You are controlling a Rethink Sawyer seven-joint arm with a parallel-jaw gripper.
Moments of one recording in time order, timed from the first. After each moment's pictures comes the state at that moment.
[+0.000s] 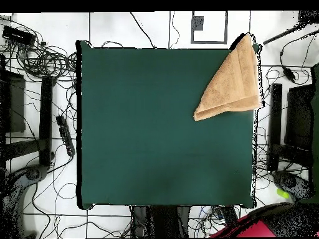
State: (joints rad) arm -0.90 -0.04 0.38 -1.82 1.36 2.80 2.05
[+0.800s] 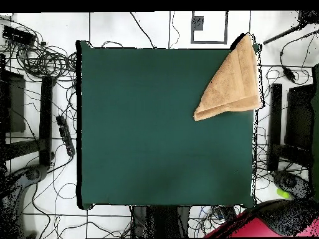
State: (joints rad) arm -0.89 0.03 0.26 -1.82 1.53 2.89 2.05
